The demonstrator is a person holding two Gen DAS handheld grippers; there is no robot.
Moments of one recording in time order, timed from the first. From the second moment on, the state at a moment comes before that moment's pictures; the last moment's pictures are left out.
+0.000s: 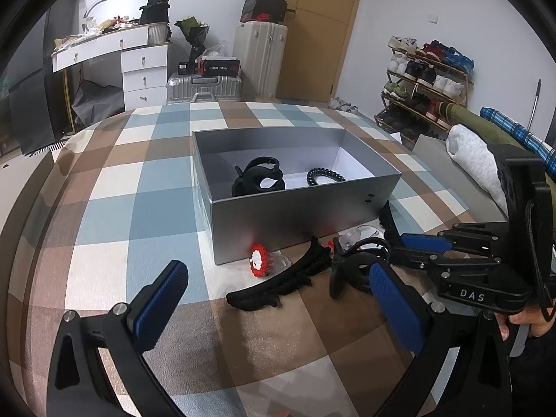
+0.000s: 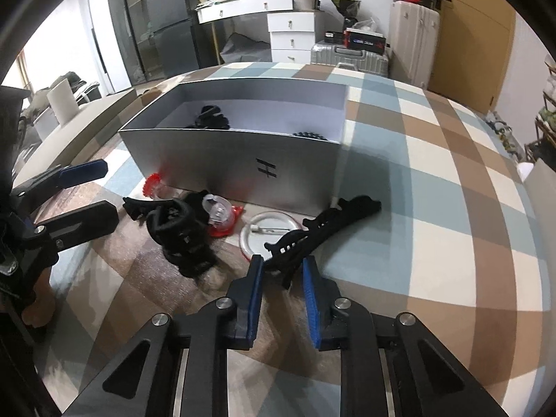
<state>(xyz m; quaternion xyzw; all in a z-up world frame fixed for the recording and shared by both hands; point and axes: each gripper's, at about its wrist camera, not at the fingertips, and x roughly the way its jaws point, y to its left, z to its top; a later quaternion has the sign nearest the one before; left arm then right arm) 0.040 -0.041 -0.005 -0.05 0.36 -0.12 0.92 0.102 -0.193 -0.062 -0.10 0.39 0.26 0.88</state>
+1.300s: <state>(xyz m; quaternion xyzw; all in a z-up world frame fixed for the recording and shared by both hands) 0.042 -0.049 -0.010 -0.01 0.39 -0.09 0.92 0.096 -0.267 -0.035 0.10 0.34 0.26 0.90</state>
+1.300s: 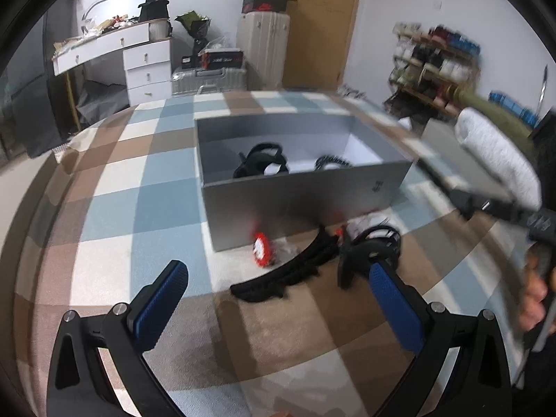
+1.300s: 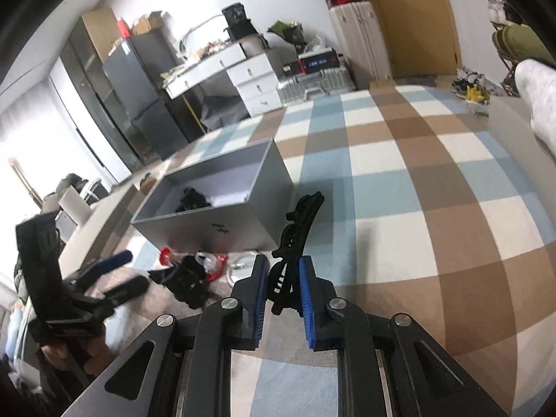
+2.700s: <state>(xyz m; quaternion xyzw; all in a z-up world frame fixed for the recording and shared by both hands) 0.015 -0.034 -0.008 0.01 0.41 -0.05 0.91 0.083 -0.253 -0.021 0.11 0.32 0.31 0.89</state>
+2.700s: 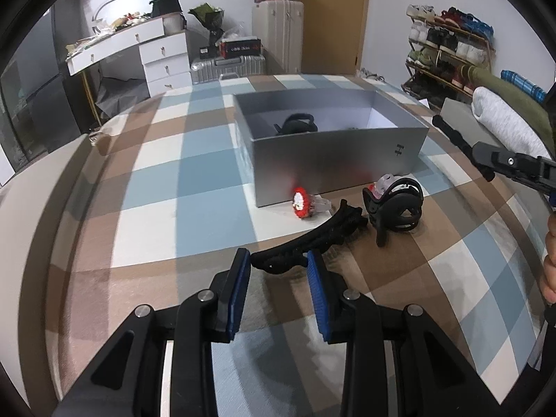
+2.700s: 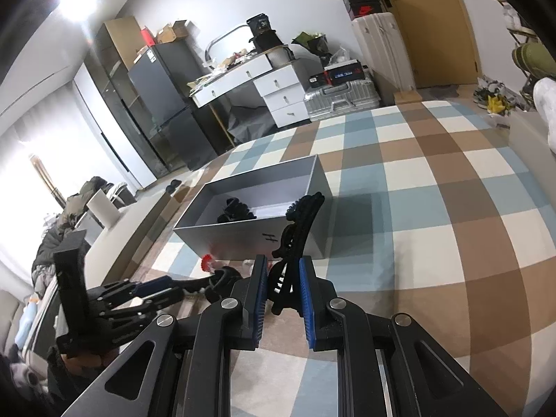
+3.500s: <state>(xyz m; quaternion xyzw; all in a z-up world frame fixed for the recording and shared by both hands) 0.015 -0.013 0.018 -0.04 0.34 -0.05 0.94 0.081 -0.234 -0.019 0.09 0.31 0.32 0.89</state>
